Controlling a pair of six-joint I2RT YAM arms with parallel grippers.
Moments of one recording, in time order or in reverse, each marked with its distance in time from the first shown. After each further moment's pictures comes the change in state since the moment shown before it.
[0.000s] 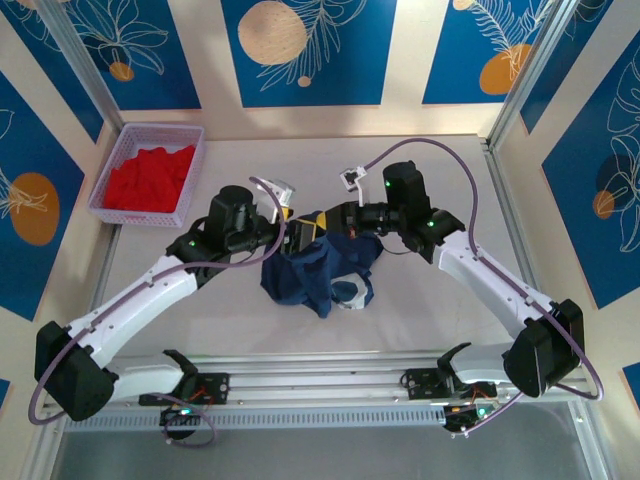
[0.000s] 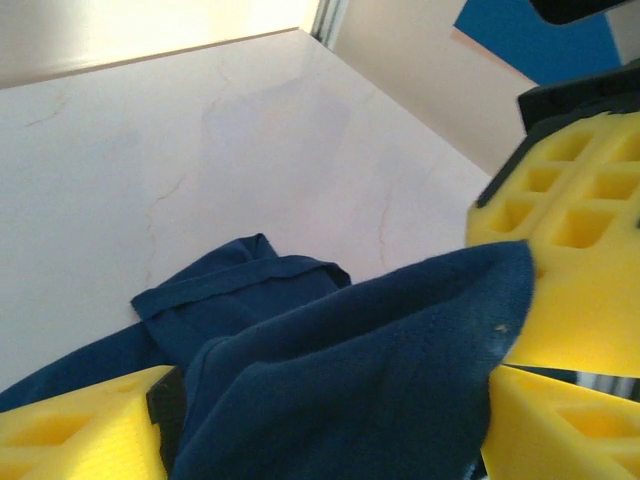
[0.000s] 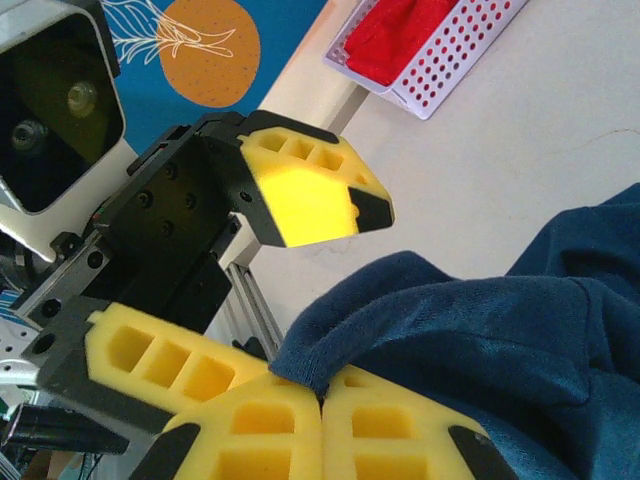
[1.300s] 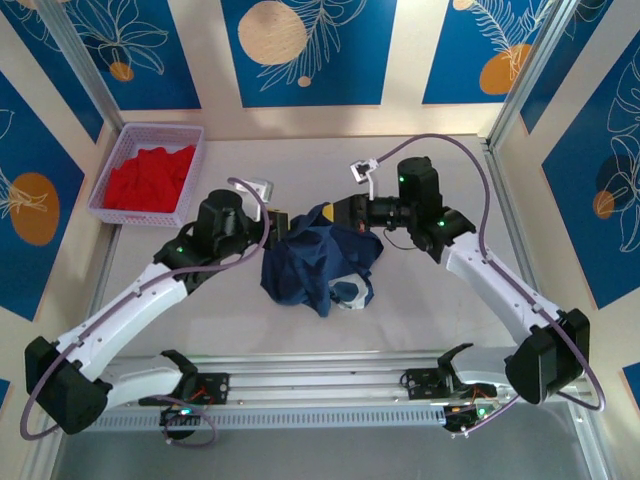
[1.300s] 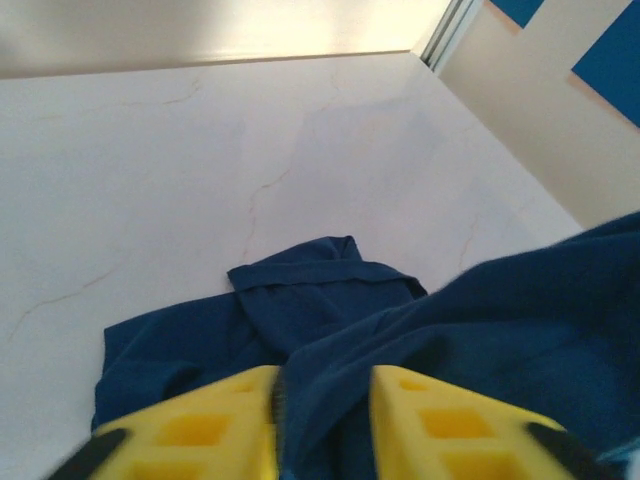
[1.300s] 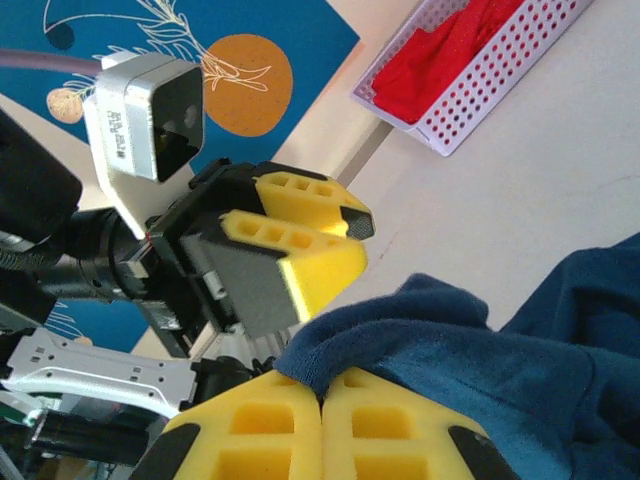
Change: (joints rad) left arm 0.035 -0.088 -0.037 -0.060 -0.179 -0.117; right arm -0.054 -0.031 -0.008 0.074 -0.071 0.042
